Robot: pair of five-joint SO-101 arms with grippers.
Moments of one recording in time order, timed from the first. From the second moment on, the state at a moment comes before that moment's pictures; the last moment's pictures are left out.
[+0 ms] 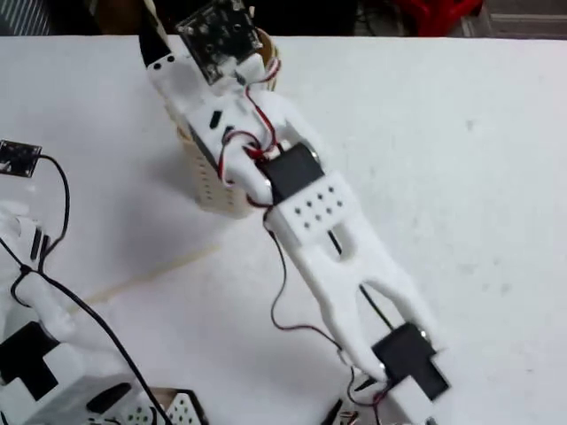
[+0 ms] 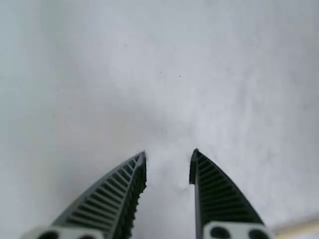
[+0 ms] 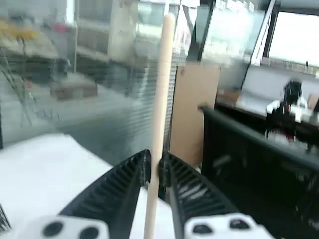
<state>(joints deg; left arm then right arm) -48.7 -2.2 30.9 49.8 -46.1 -39.3 -1.8 -12.5 20.2 9.9</state>
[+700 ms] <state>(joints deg) -48.7 -2.2 30.9 49.8 -46.1 -35.4 -16.9 21.1 13.1 5.9</state>
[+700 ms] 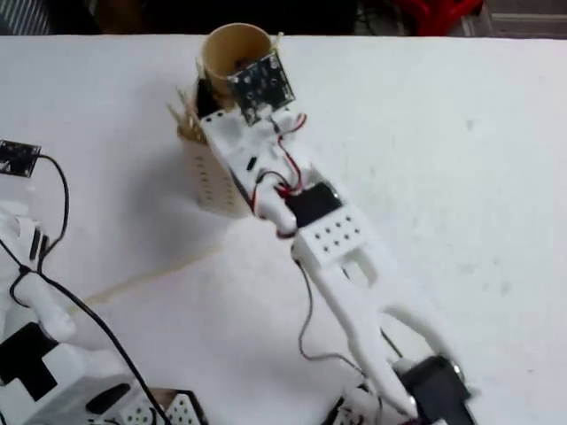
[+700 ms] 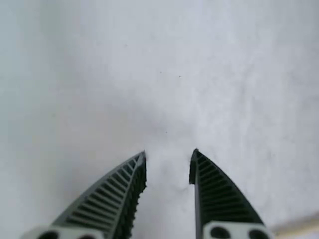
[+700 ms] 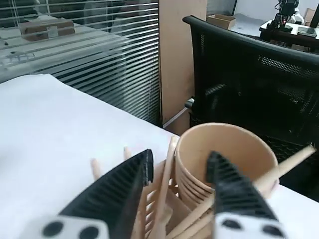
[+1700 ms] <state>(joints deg) -21.8 -2.2 30.0 76.2 -62.2 -12.6 -48.6 61.4 65.6 38.8</state>
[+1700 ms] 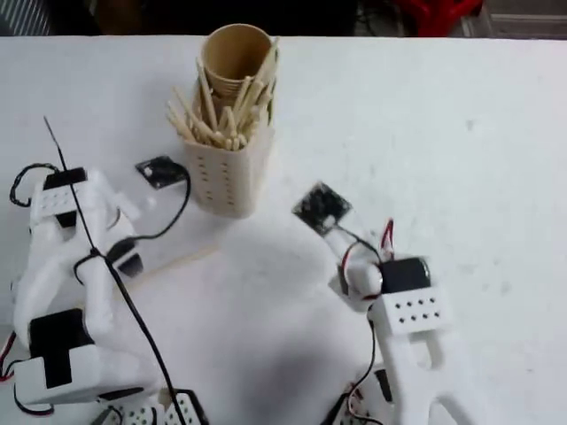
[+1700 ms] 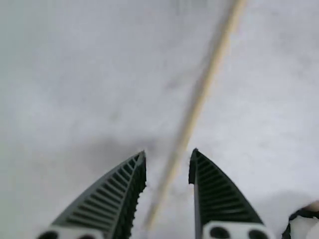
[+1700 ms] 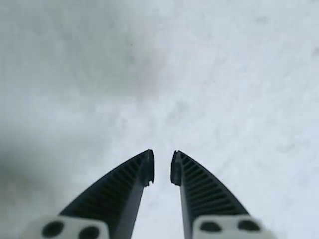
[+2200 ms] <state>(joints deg) -13.7 -2.2 40.7 62.1 -62.3 -9.5 -58.2 83.9 52.9 39.3</state>
